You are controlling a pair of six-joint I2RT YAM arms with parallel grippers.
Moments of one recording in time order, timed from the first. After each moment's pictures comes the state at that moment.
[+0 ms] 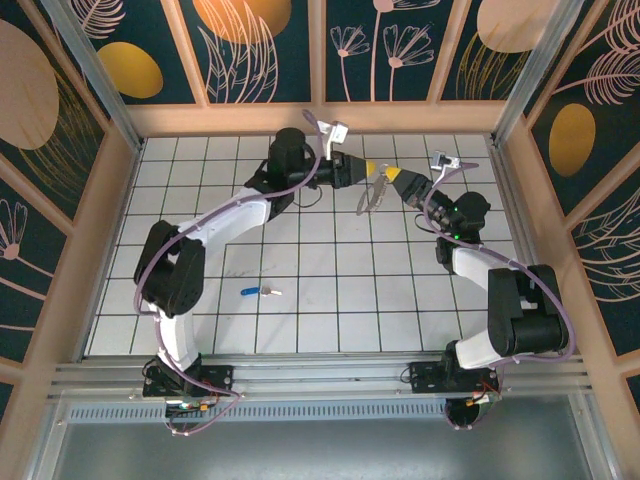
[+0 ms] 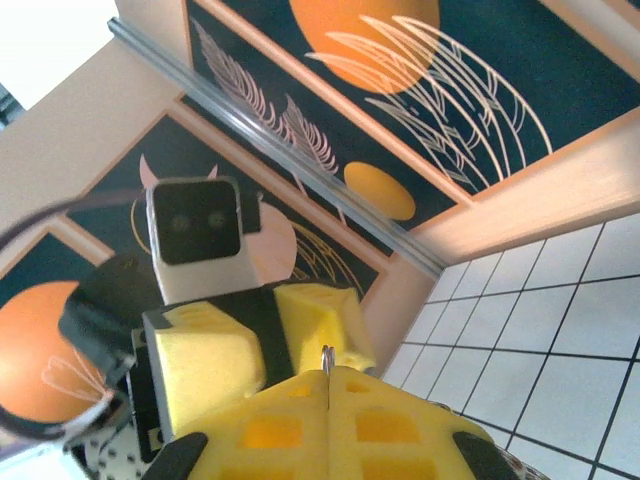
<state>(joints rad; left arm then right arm) -0.61 1.88 1.45 0.37 0.70 -0.69 0.11 1.46 0.63 1.18 -0.78 1.17</state>
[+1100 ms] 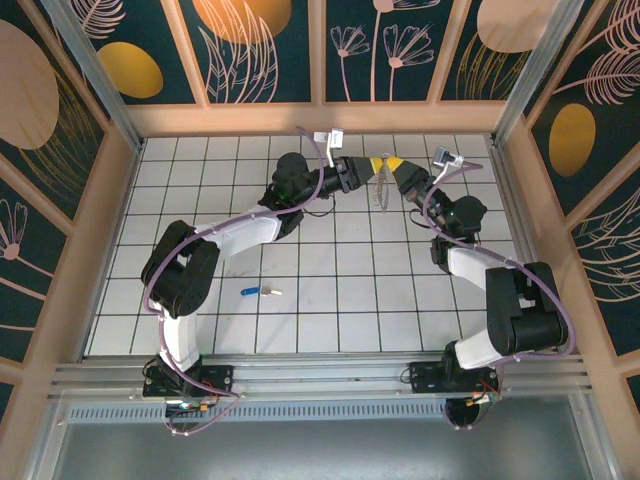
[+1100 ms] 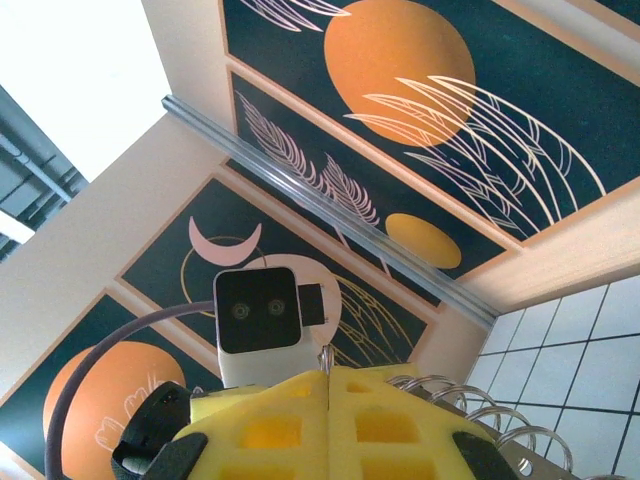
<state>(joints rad) -0.68 1.93 1.34 0.79 0.57 -0.95 0.17 1.48 0.64 1.30 -0.65 1.31</state>
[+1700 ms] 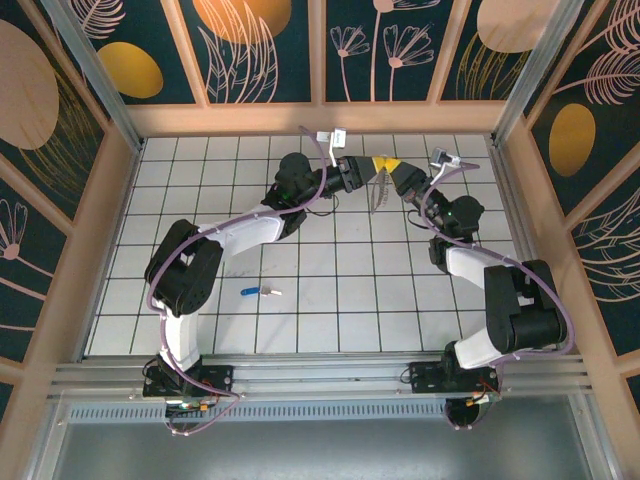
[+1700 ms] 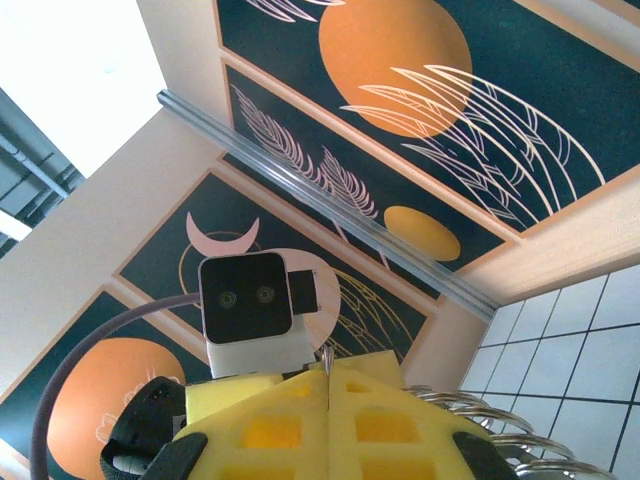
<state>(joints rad) -0.69 1.95 1.37 0.81 0.56 -0.95 0.18 1.49 0.64 1.30 -0.65 1.31</state>
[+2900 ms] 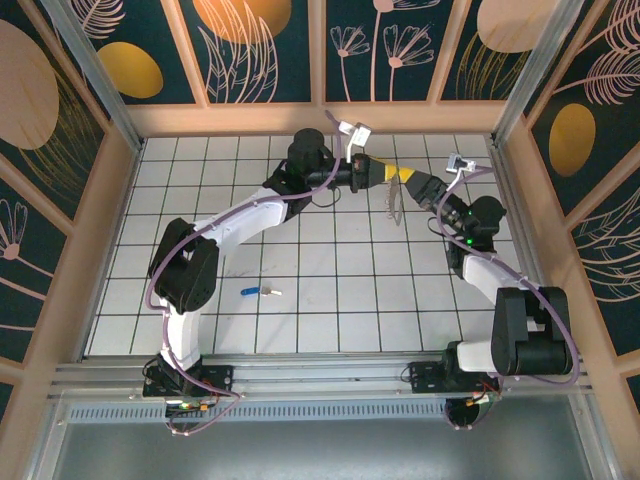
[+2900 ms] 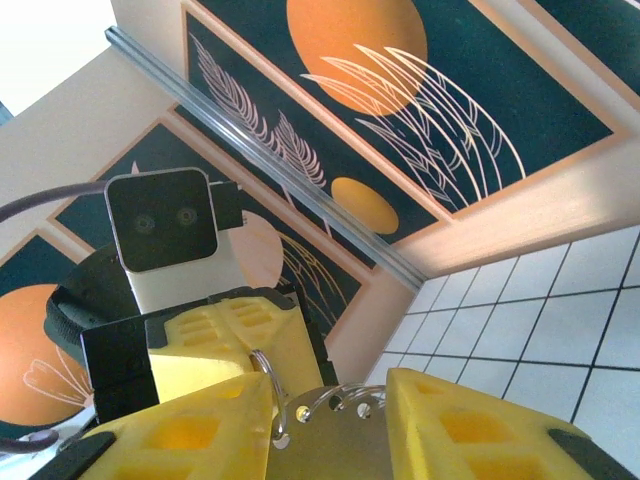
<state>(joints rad) -0.69 1.98 1.60 0.36 0.81 -0.64 0.03 1.34 0.58 1.09 -0.84 1.12</state>
